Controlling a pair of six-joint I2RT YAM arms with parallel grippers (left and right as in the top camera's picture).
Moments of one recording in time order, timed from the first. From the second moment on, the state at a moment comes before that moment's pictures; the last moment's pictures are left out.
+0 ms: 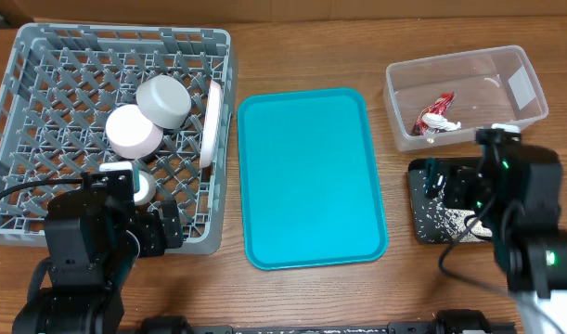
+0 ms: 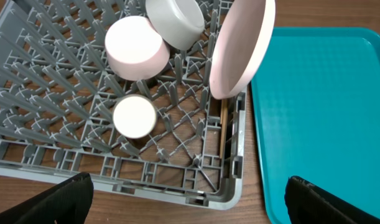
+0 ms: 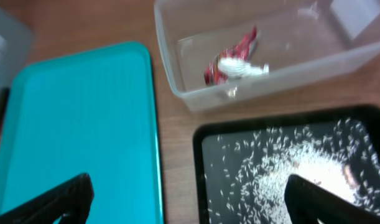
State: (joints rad) left arm 0.03 0.77 1.16 -1.18 -0.02 -0.06; right arm 0.00 0.86 0.96 -0.79 -0.07 0.14
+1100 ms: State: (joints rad) left arm 0.03 0.77 1.16 -1.18 -0.02 -0.06; right arm 0.05 0.02 0.02 -0.03 -0.08 0.09
